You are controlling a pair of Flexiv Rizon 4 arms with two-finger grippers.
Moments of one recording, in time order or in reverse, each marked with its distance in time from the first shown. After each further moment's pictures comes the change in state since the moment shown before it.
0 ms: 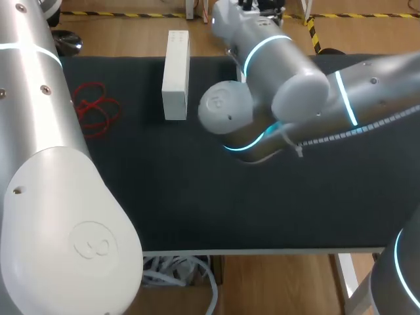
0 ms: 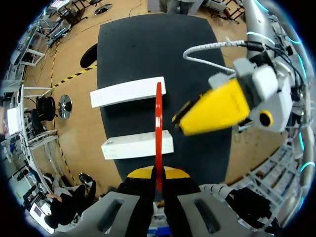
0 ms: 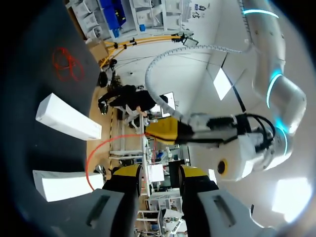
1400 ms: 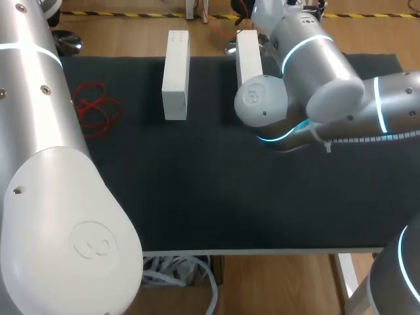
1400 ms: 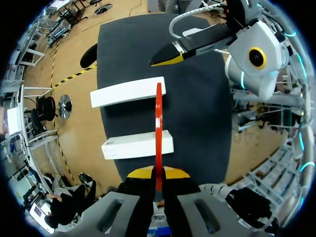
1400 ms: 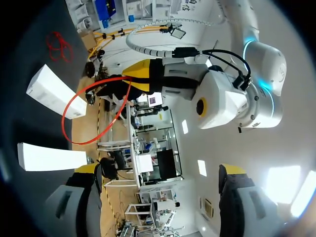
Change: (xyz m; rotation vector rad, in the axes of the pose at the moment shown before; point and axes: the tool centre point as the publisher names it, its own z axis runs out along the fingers) left arm 0.000 0.000 0.000 0.000 0.000 0.000; right arm -0.032 -0.085 -0.007 0.051 -0.111 0.017
